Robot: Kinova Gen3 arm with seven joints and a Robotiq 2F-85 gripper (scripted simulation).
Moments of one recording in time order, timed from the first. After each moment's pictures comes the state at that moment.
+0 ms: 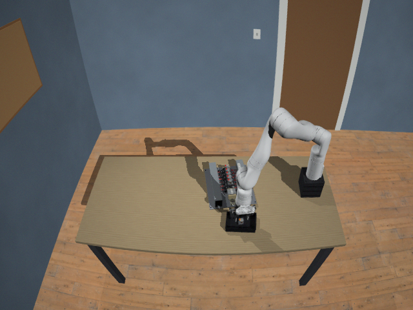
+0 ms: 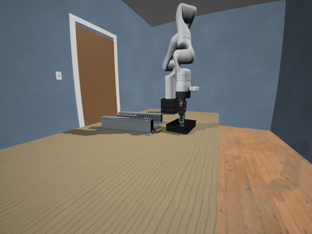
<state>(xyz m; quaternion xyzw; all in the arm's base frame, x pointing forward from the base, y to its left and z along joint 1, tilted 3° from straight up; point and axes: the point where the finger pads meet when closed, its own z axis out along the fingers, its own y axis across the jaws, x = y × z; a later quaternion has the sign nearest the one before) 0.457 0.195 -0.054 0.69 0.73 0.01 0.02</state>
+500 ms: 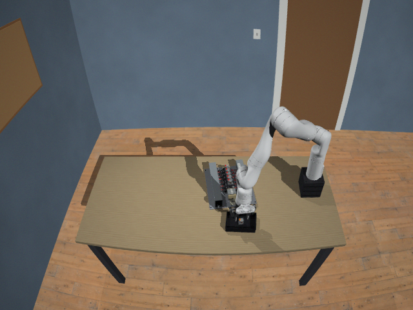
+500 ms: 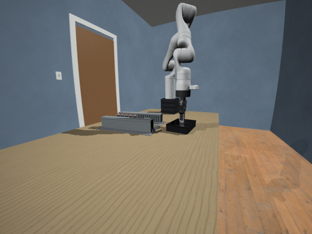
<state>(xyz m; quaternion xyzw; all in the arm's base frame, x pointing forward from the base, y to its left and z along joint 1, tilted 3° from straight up) 0.457 0.195 -0.049 0.68 0.73 0.01 0.02</state>
